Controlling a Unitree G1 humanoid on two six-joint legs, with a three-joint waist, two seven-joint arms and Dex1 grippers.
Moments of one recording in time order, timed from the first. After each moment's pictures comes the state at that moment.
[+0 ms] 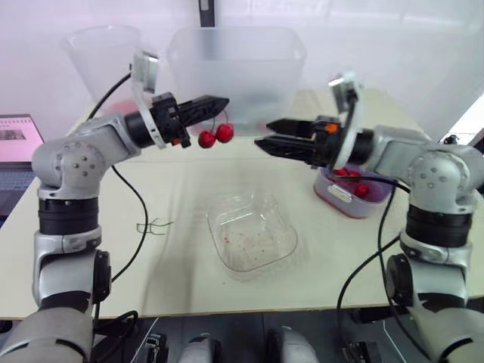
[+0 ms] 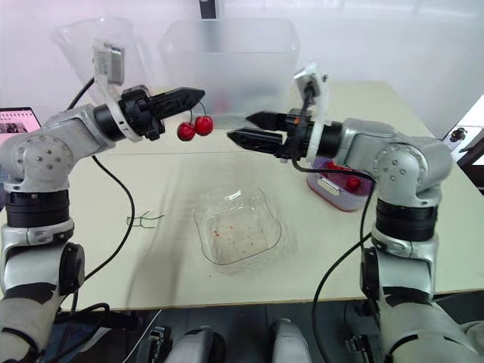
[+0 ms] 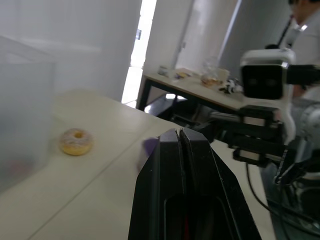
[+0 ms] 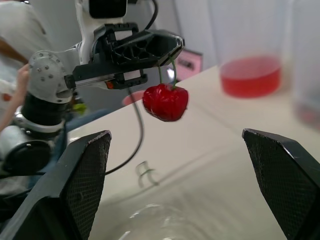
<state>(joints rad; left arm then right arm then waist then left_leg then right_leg) -0.99 0.59 0.13 0.03 -0.93 0.91 -0.83 -1.00 -0.47 -0.17 -0.13 0.85 1.26 0.75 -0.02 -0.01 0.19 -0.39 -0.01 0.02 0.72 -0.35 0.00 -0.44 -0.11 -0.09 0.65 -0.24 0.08</state>
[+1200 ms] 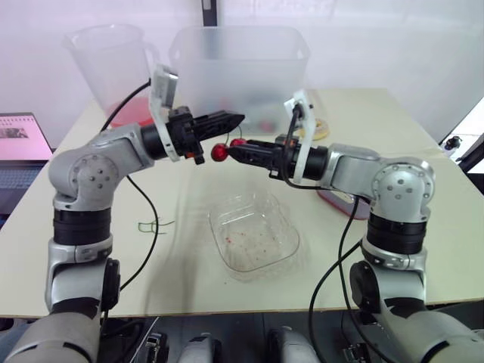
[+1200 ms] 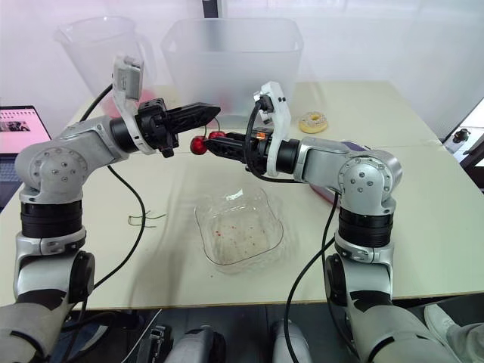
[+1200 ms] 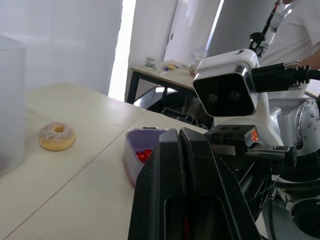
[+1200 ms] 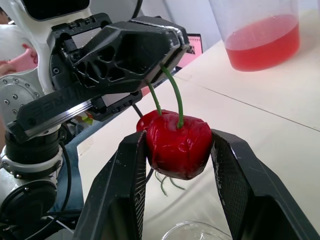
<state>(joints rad) -0.94 0.53 0.13 -0.04 -0.88 0.90 -0.81 -0.95 -0.29 -0.20 -0.20 0.97 1.34 0.35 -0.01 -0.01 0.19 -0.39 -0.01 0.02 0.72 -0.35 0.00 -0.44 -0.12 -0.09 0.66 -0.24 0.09</state>
